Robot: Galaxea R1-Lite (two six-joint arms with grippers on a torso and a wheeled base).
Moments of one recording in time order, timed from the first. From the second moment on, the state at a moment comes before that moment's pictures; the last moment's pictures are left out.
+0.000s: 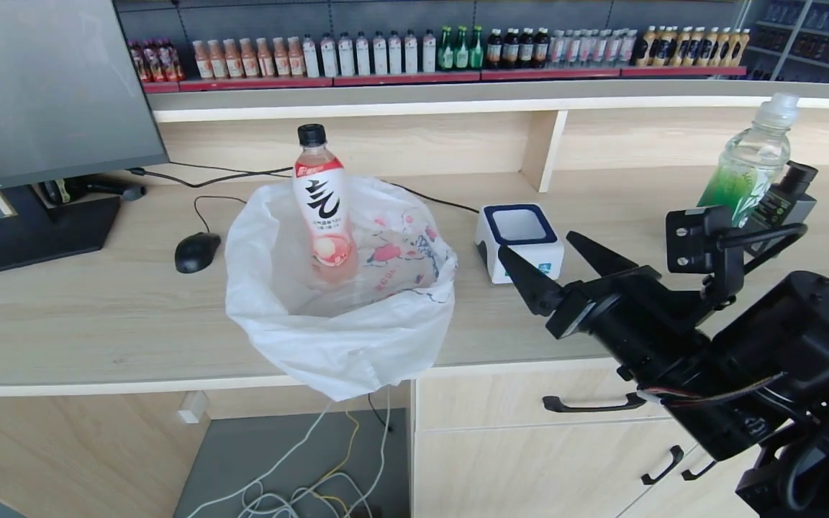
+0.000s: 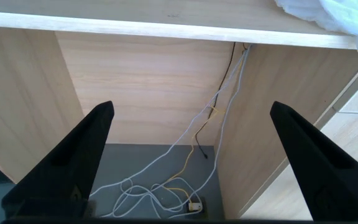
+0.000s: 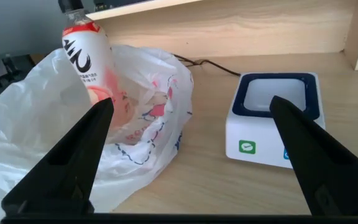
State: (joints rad) left arm 0.00 0.00 0.00 0.00 0.00 -0.01; right arm 0.64 1.77 -0.51 -1.57 -0.14 0.06
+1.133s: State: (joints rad) left arm 0.00 0.00 0.00 0.00 0.00 -0.01; right arm 0.64 1.78 -0.48 -1.57 -0.14 0.05
